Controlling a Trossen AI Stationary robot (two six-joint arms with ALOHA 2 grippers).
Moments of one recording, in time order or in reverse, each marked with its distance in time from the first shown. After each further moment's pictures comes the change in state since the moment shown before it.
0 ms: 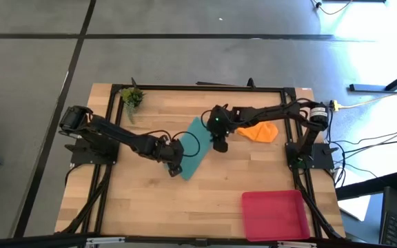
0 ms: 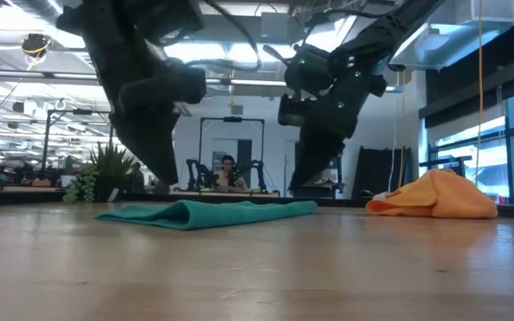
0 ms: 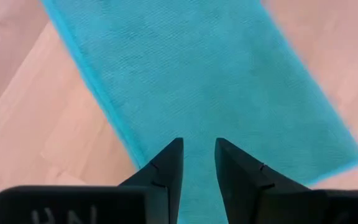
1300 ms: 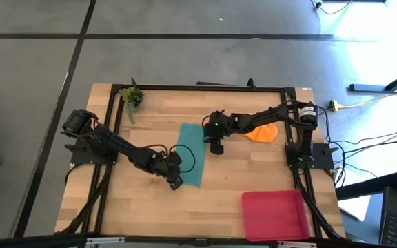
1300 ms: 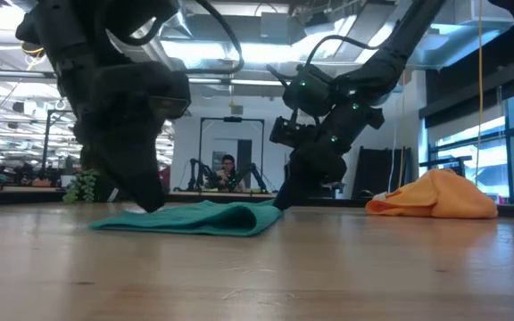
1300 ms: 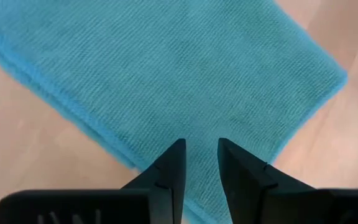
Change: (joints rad) left arm -0.167 0.059 -0.066 0.222 0.027 -0.300; right arm 0.007 0.115 -0.098 0.364 0.087 -0.138
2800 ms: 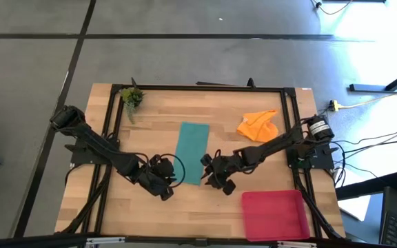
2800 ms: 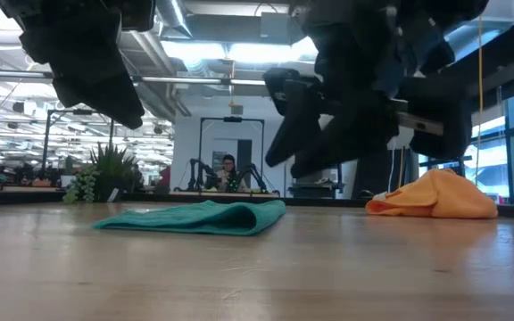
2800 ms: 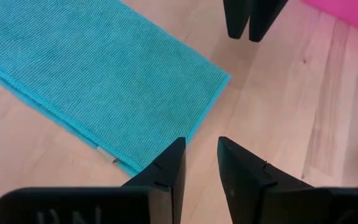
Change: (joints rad) left arm -0.205 -0.168 0.057 -0.128 -0.216 -0.001; right arm 0.500 -0.099 0.000 0.051 0.082 -0.391
